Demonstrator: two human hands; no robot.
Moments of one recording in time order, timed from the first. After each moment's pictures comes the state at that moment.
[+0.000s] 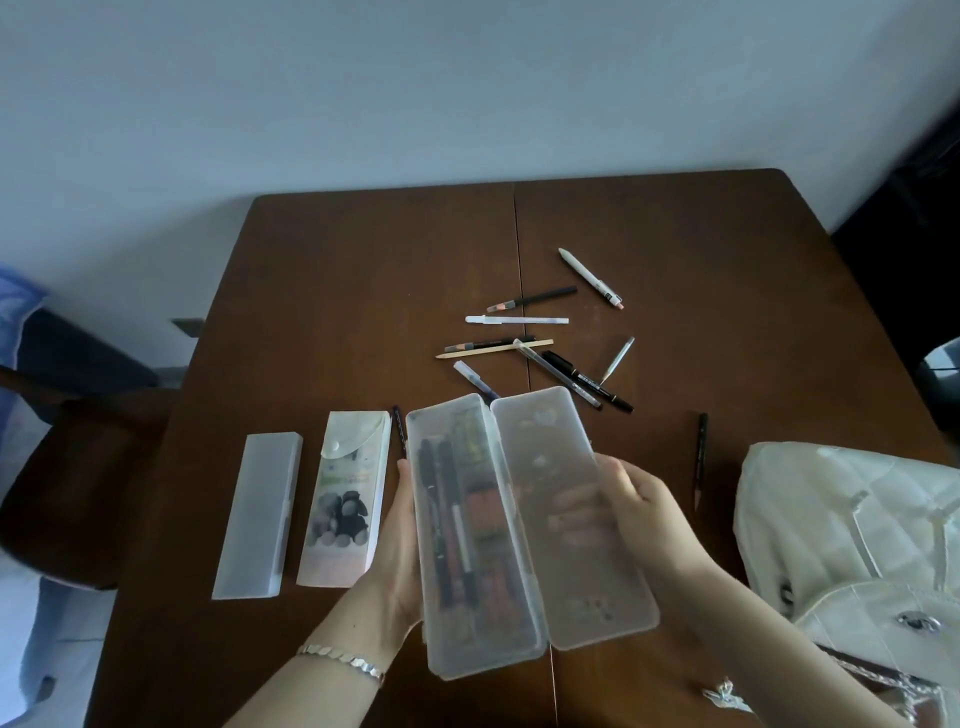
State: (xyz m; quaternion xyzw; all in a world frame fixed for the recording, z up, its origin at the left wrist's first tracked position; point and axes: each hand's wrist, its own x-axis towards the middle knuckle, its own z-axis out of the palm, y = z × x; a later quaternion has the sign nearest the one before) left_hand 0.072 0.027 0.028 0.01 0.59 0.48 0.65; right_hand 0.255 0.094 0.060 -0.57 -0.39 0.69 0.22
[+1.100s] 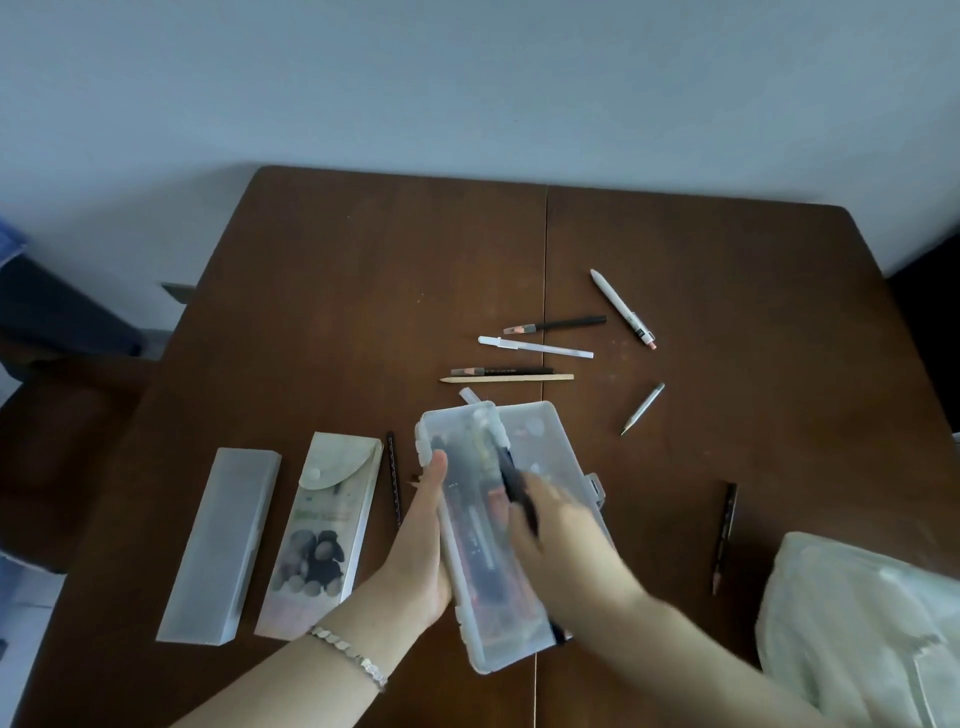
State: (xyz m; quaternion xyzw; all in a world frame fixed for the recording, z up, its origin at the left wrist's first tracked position) left_hand 0.069 0.092 0.007 -0.02 0.56 0.51 0.65; right_hand 0.186 0.137 0.043 -0.49 -0.75 0.44 0.05
